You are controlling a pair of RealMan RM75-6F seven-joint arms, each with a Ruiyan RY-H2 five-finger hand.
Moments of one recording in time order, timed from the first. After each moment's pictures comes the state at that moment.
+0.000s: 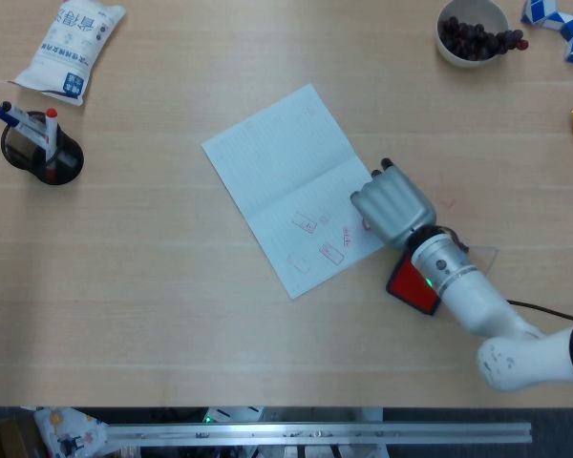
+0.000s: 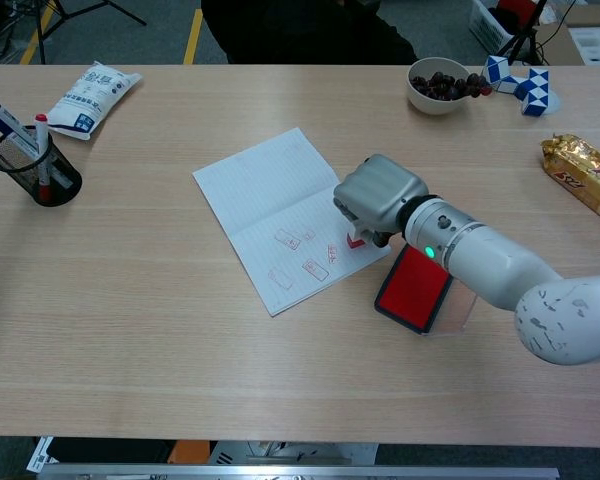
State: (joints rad) left arm 0.00 -1.09 0.02 -1.70 1.56 1.54 0.07; right arm 0.89 -1.72 0.01 -1.52 -0.79 1.00 -1.06
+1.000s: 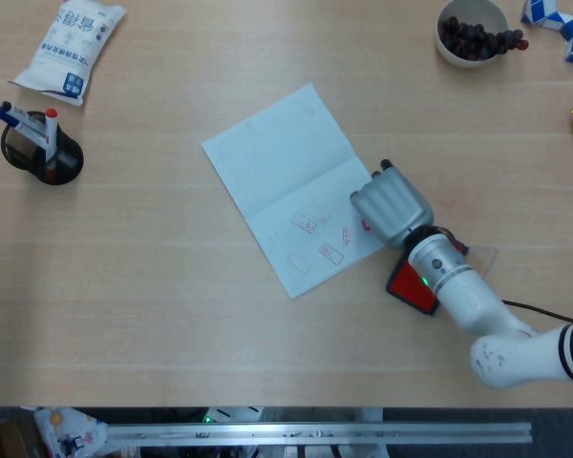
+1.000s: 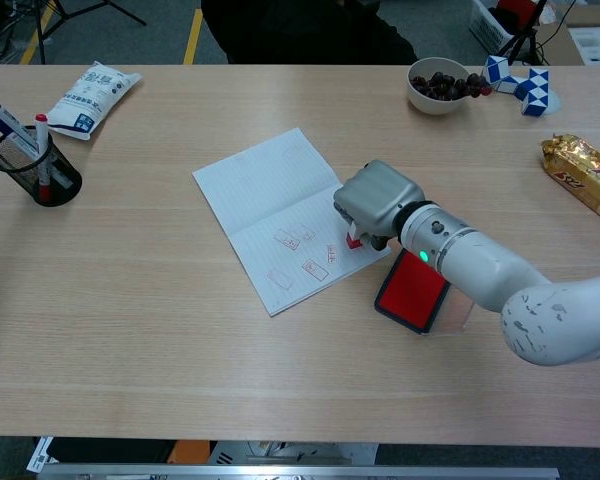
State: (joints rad) left arm 0.00 -1.10 0.02 -1.69 1.56 1.54 0.07; right arm 0.90 -1.77 -0.01 -1.44 -0.79 0.99 -1.03
